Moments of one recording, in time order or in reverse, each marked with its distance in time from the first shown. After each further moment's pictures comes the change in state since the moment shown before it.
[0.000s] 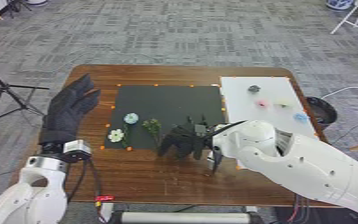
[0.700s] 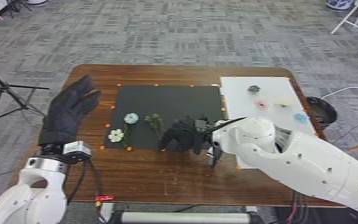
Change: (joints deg) left arm 0.2 0.0 0.1 -0.1 0.1 0.0 -0.1; right arm 0.0 -1.2 1.3 1.8 -0.4 0.3 0.7
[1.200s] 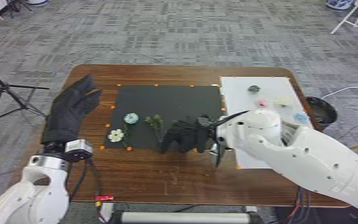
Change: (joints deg) left arm -2.4 -0.3 1.6 1.7 0.2 0.0 -0.2; right arm -2.0 0.4 6.2 -0.3 0.5 -6.7 -9.1
